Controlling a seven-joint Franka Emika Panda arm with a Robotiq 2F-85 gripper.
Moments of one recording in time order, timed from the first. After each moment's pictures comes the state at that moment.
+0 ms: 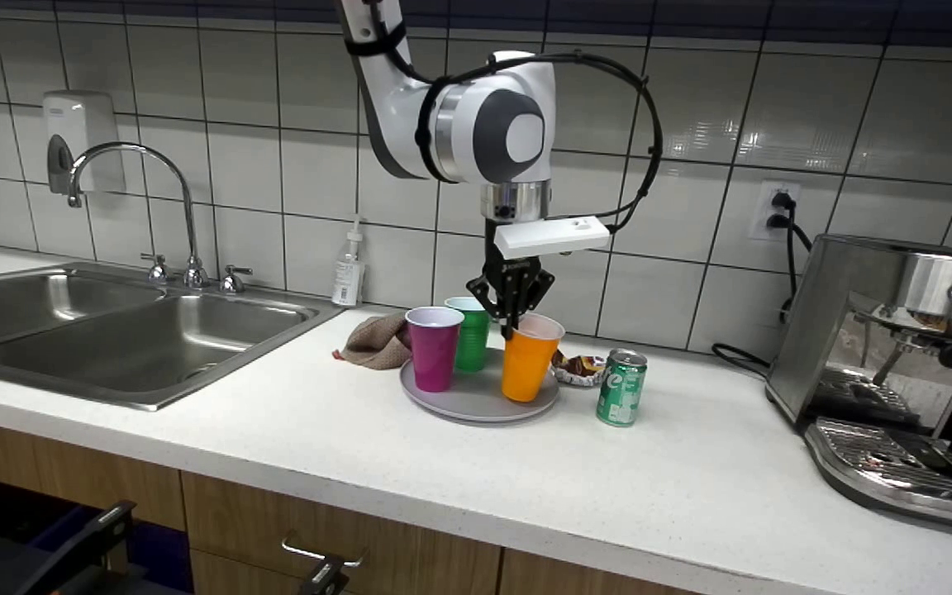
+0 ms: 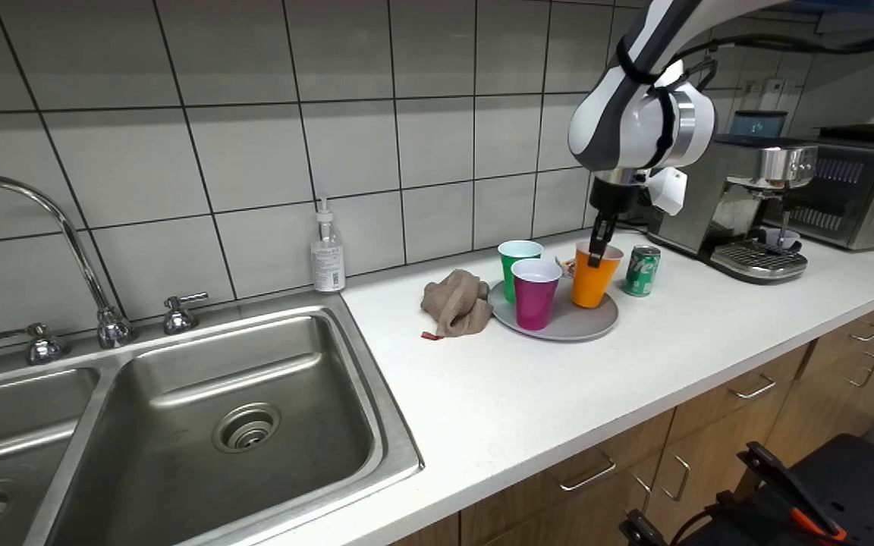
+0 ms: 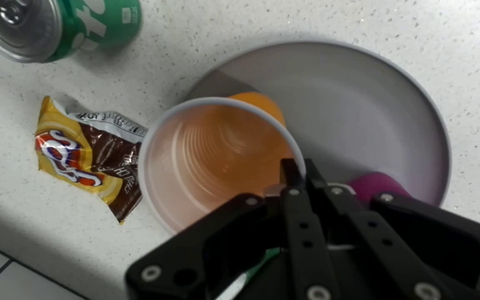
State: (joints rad) arm -0.28 0.33 -0.06 -2.19 0.05 2.71 -1.07
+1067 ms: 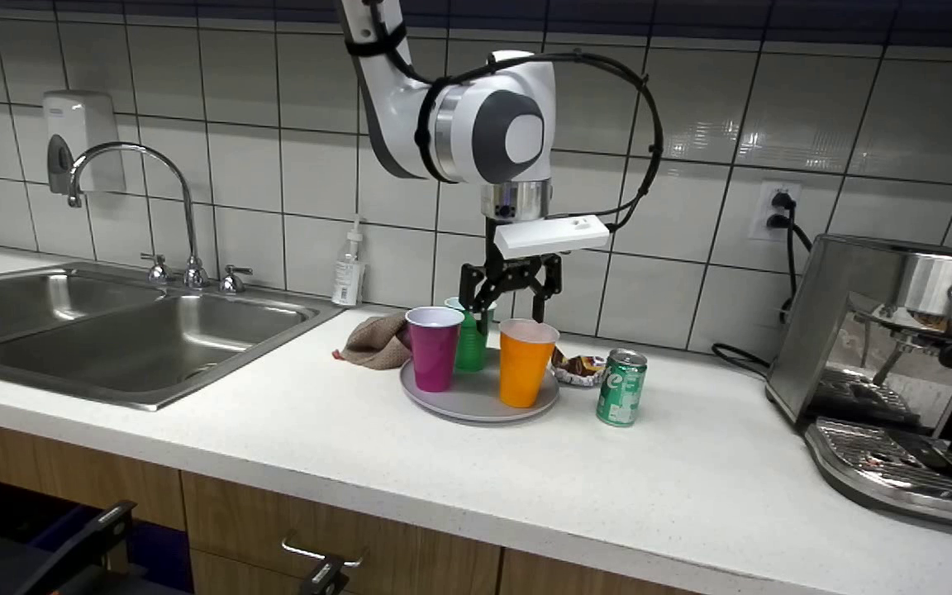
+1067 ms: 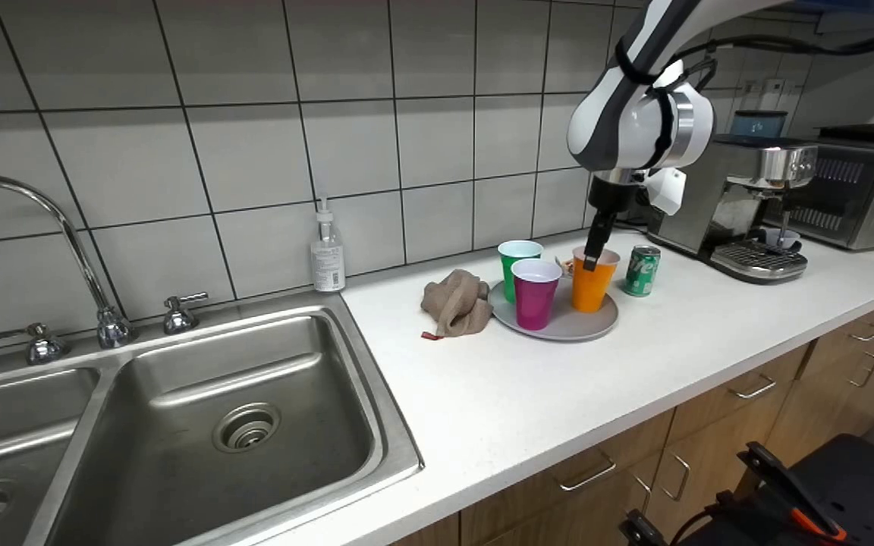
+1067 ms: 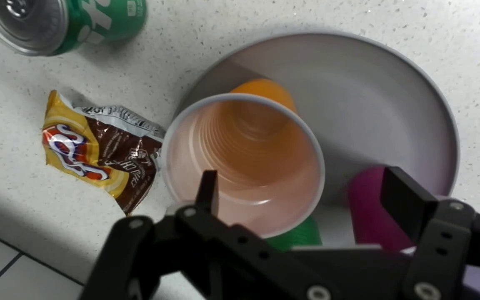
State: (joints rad) arm -0.28 0.33 -0.06 -2.19 0.06 2.73 -1.07
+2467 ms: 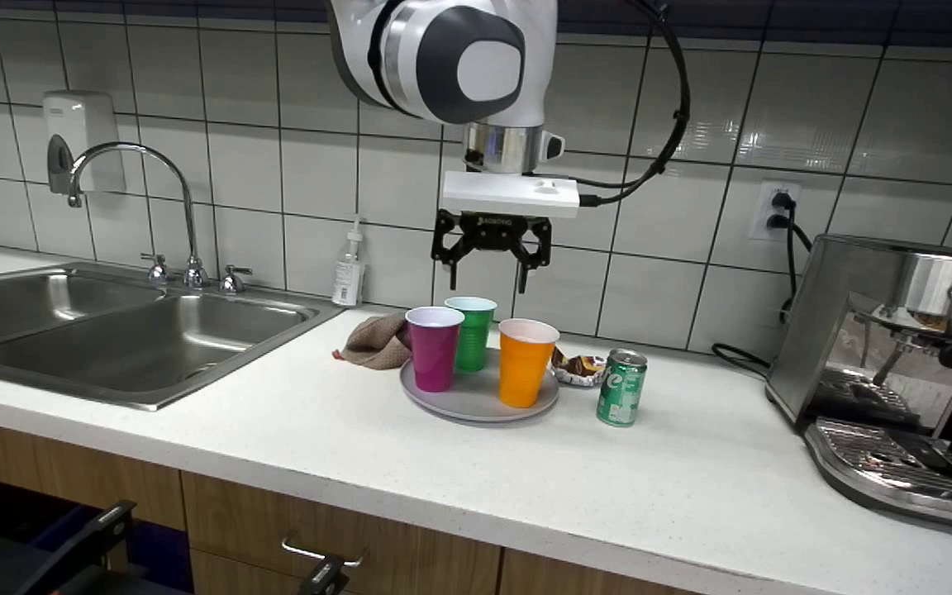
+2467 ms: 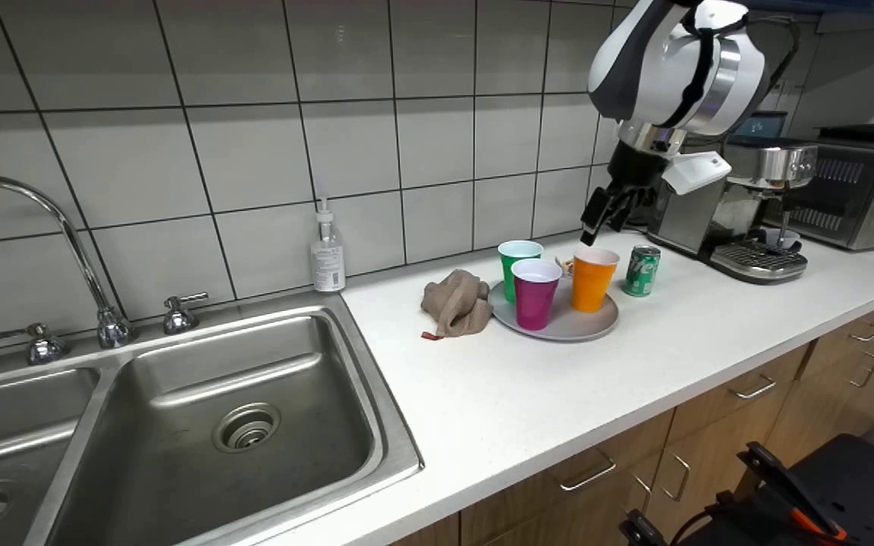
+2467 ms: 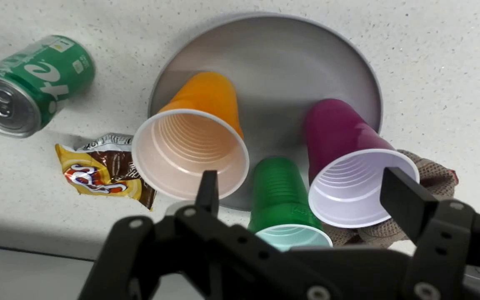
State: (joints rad) arm -0.26 0.07 -0.05 -2.39 0.32 2.72 -0.91
